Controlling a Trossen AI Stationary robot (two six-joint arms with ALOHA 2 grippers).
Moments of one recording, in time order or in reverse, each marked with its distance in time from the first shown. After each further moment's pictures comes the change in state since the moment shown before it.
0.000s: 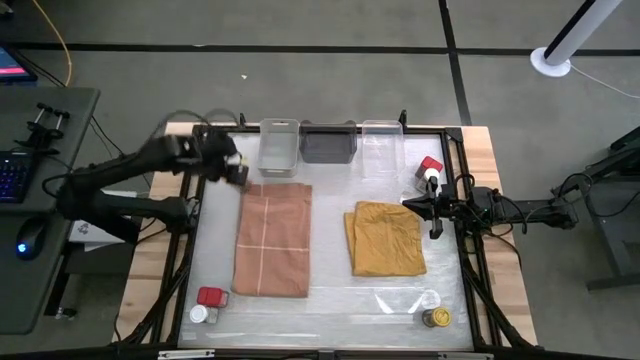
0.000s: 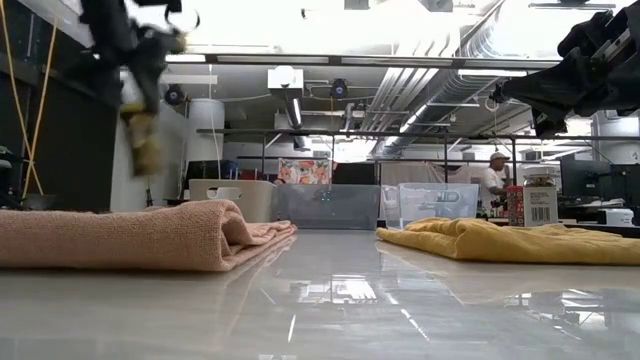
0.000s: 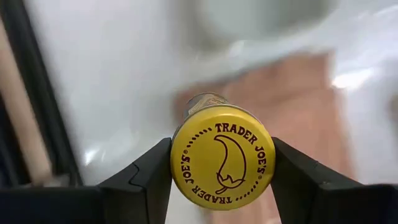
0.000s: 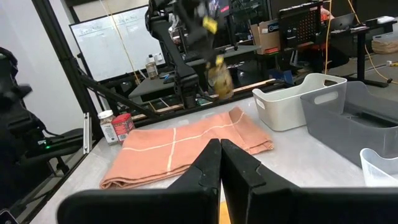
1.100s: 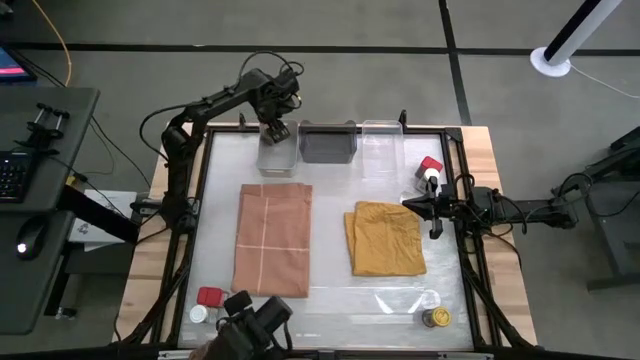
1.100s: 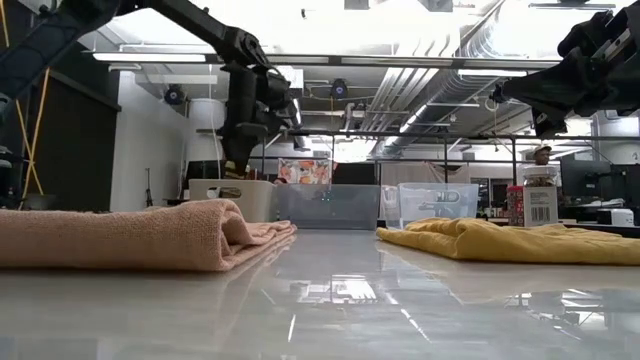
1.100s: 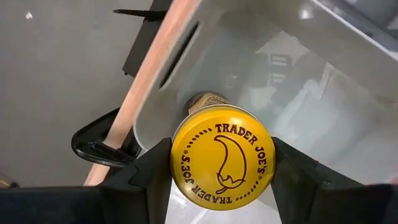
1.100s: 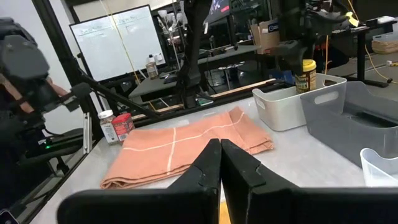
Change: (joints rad) left arm 0.358 1.034 0.806 -0.067 -0.019 1.091; right arm 0.000 0.000 0.000 0.000 0.000 0.000
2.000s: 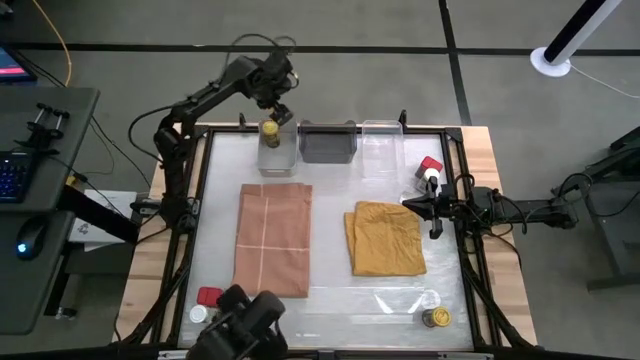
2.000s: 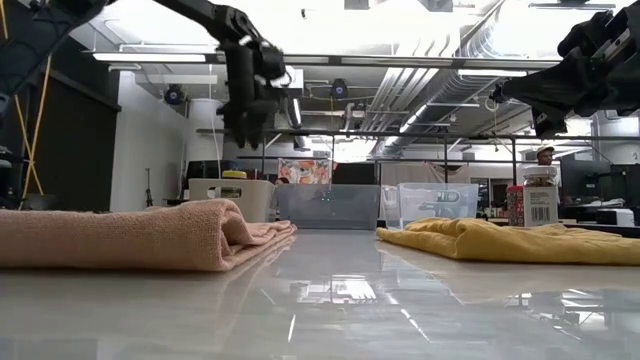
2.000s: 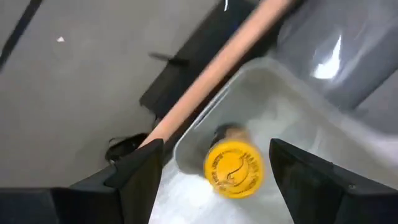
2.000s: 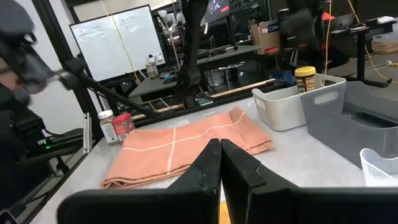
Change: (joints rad) left arm 0.020 -0.076 0.110 0.047 0.036 -0.137; right arm 0.000 0.000 0.000 0.000 0.000 0.000
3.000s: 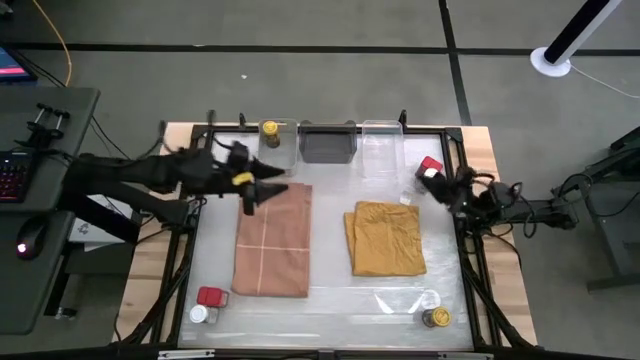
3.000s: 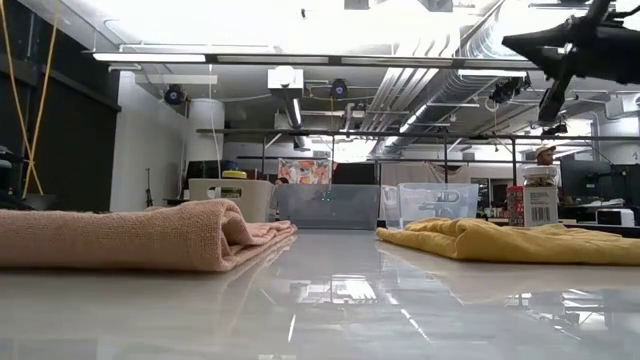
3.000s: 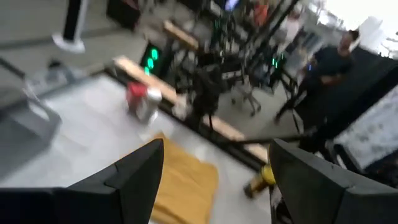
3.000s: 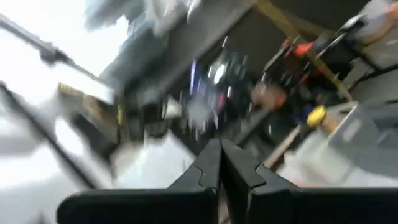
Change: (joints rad) left arm -0.922 -0.960 -0.847 0.936 -0.140 -0.664; right arm -0.001 0.001 0.000 0.389 0.244 0.503
